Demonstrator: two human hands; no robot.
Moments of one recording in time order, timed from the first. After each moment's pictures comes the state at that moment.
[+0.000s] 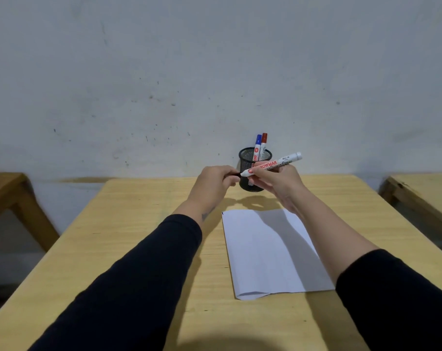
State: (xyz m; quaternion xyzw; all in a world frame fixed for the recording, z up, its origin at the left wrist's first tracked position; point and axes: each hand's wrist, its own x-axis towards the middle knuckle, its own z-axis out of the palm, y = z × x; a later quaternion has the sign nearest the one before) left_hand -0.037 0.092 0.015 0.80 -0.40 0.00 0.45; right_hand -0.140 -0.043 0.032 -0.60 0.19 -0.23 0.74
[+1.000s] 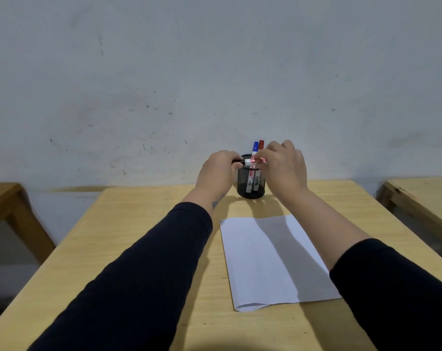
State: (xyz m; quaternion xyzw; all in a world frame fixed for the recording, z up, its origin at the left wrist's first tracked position) left_hand -0.032 0.062 0.052 0.82 -0.40 0.09 0.39; right_hand -0.121 -0.061 0.050 -0.90 0.17 -0.40 -0.02
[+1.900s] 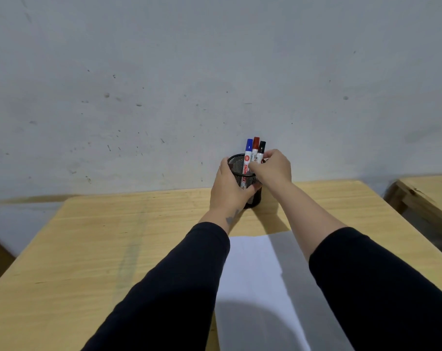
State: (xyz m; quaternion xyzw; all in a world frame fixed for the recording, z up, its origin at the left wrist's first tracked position) left_hand 0.005 -0.026 -0.025 0.80 -0.31 0.00 0.52; right_hand -0.044 -0.116 0.023 -0.78 0.38 -0.29 0.42
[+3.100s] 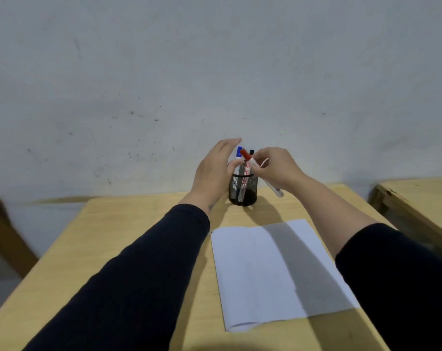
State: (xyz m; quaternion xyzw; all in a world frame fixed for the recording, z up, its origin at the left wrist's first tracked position) left_hand -0.022 0.042 0.053 0.76 -0.47 0.19 0.40; right_hand -0.119 -0.084 0.077 -0.91 0.18 -0.25 0.27
